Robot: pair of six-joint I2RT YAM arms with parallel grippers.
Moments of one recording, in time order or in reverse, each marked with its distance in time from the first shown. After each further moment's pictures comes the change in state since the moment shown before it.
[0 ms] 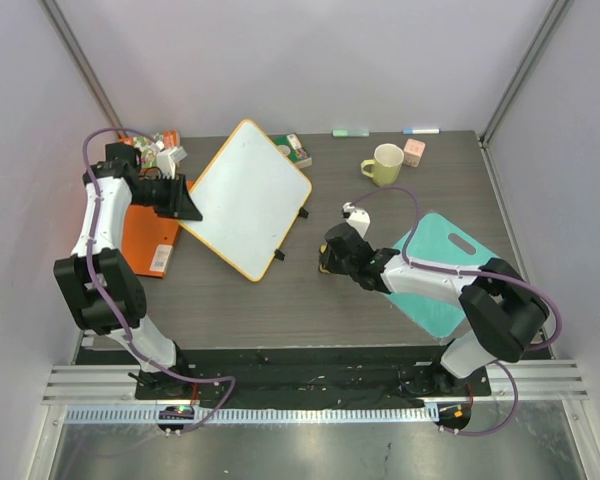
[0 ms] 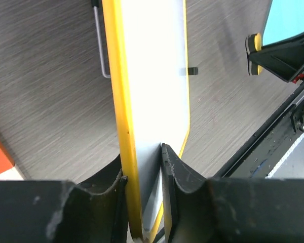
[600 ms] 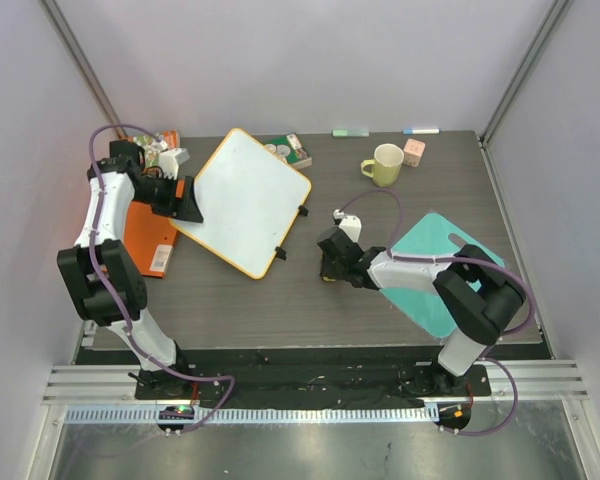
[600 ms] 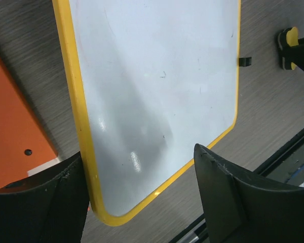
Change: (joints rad) left arm -0.006 0.077 0.051 0.005 -0.131 0.056; right arm 0.000 0.134 0.027 -0.060 0.015 -0.056
